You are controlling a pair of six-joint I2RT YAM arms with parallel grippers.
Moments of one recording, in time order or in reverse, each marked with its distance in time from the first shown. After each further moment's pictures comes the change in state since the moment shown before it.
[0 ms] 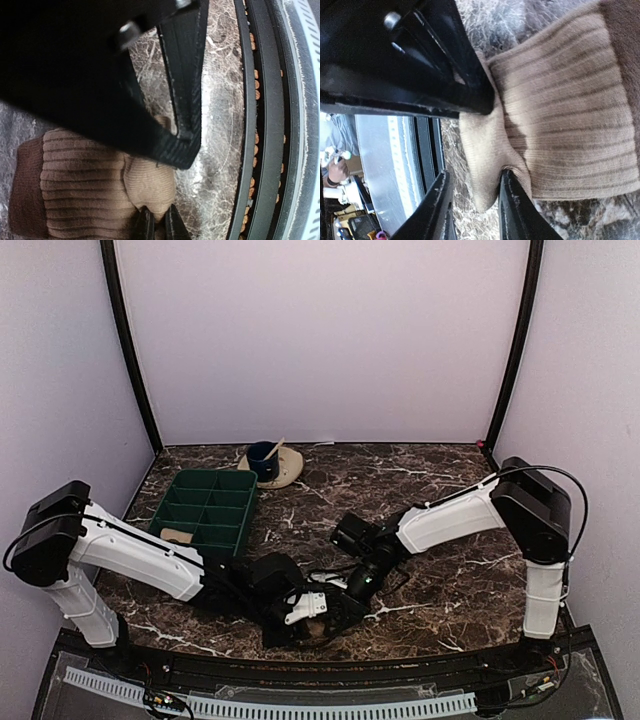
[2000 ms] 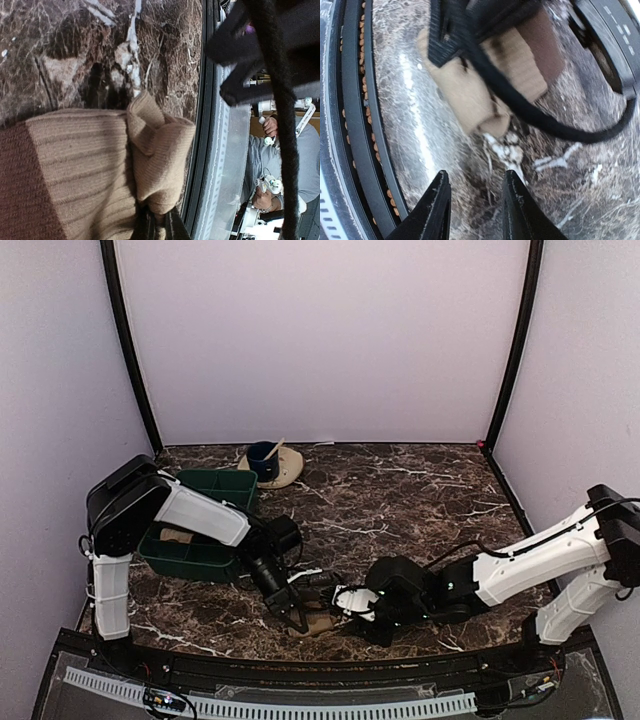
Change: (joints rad) left arm 0.373 0.394 0.346 -0.471 0.853 0.084; right arm 0.292 -0.505 -0.492 0.465 0.840 0.129
